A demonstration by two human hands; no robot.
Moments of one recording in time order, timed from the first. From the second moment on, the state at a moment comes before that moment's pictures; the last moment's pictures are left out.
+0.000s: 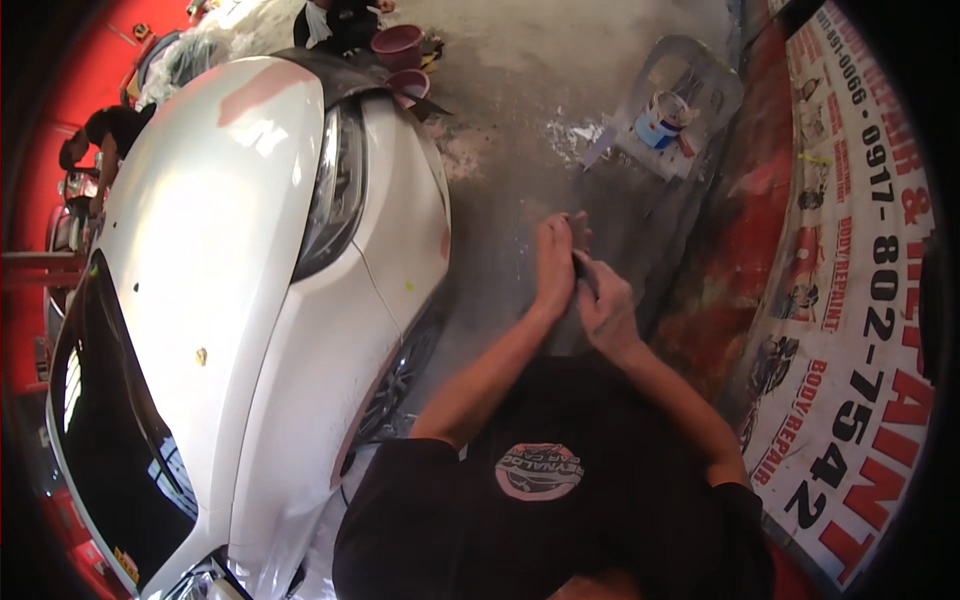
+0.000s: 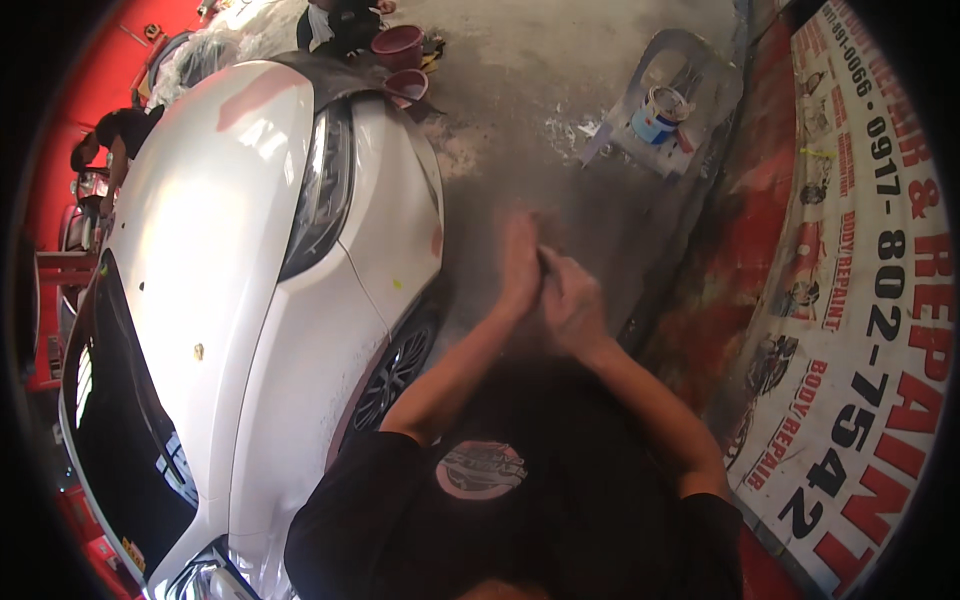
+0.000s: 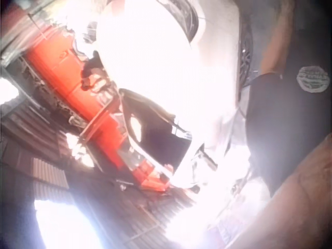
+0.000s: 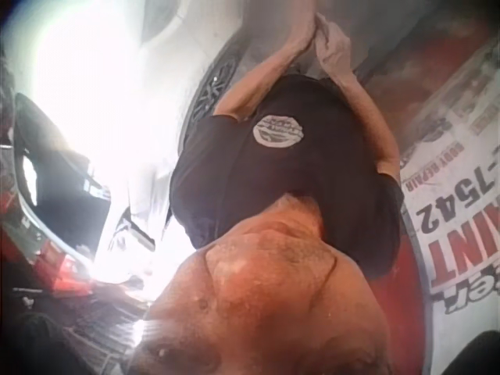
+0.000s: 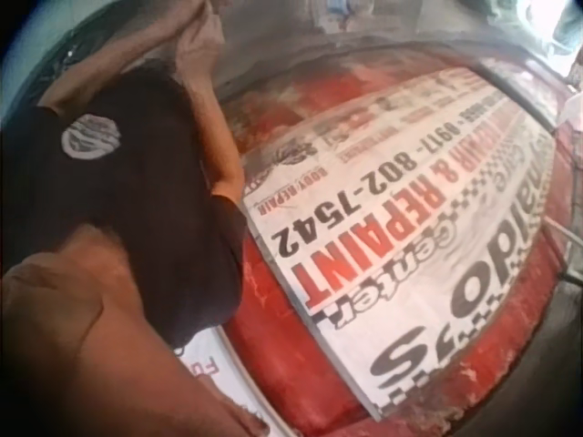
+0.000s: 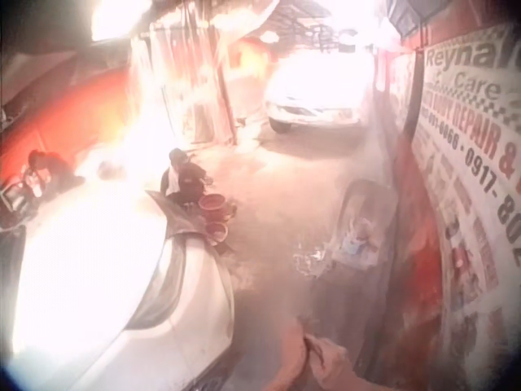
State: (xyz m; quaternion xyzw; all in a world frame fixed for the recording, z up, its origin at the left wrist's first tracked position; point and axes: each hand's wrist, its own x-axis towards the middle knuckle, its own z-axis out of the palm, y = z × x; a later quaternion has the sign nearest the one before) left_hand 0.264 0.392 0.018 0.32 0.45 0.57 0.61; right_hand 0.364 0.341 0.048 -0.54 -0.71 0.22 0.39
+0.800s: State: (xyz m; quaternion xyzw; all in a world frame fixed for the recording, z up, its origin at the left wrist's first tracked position) left_hand 0.378 0.511 -0.055 0.04 0.51 0.37 0.78; right_hand 0.716 0.526 -0.038 -0.61 -0.55 0.41 0.40
